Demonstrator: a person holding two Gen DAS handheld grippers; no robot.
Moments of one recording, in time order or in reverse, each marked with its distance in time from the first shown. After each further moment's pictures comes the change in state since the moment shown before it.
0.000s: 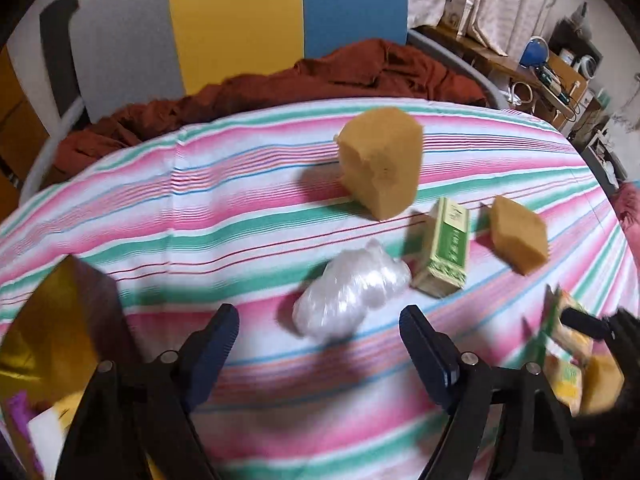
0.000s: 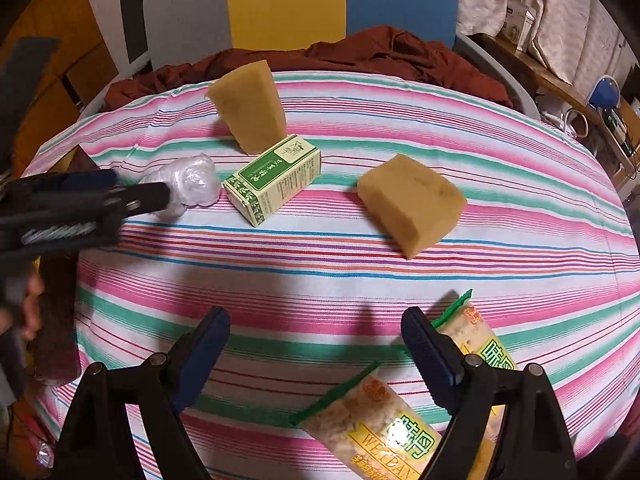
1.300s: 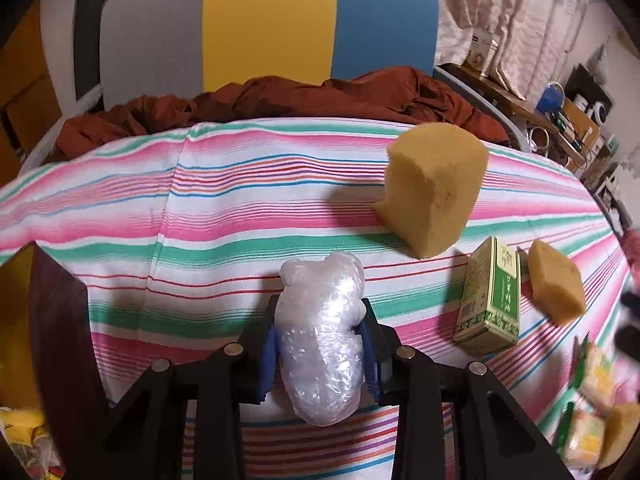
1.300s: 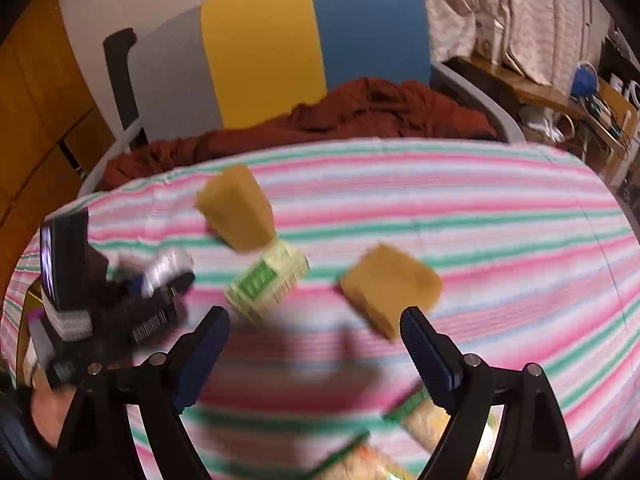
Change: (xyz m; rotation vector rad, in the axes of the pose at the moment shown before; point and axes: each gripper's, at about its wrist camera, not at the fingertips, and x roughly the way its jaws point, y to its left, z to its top) left arm 0.029 0.018 -0.008 -0.093 -0.163 0.010; right arm -0.023 -0.016 0.048 0.116 -0.180 0.043
